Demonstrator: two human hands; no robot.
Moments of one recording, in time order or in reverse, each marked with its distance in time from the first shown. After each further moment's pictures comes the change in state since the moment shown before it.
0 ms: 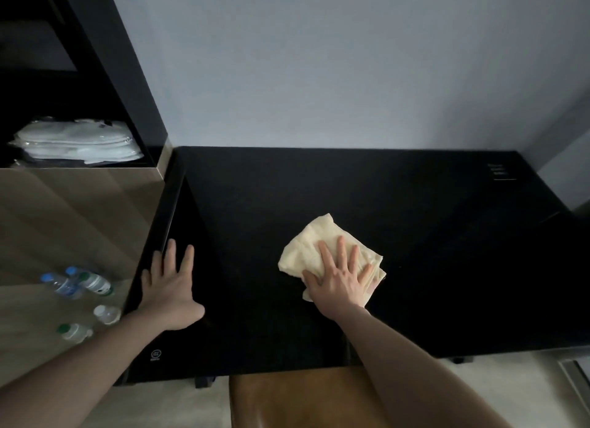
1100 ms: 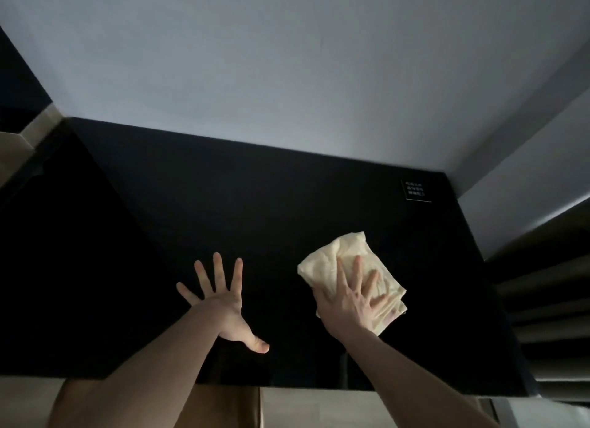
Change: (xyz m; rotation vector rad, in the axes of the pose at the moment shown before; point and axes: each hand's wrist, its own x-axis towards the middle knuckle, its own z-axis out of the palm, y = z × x) left_hand -0.026 0.414 0.083 0.068 -0.458 -0.050; right_hand 0.056 0.323 -0.121 -0.085 -0.083 0.095
